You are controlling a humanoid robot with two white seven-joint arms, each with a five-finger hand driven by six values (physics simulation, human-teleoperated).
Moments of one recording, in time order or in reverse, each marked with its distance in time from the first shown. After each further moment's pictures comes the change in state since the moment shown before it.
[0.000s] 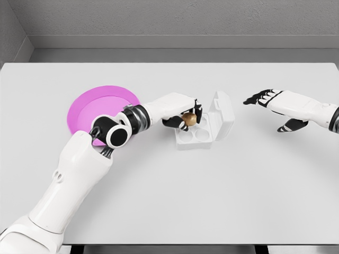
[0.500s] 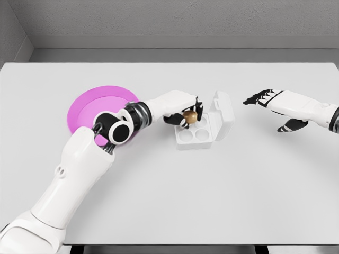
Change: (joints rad) left arm -0.028 -0.014 -0.005 0.038 -0.001 0.000 0.000; right arm 0.000 0.000 0.000 0.000 0.000 0.000 0.000
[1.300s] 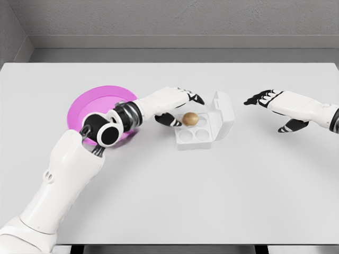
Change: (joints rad) left arm 0.035 0.071 0.039 -0.110 0.002 0.001 0.000; right arm 0.003 -0.003 -0.001 -0.001 -0.002 0.000 0.001
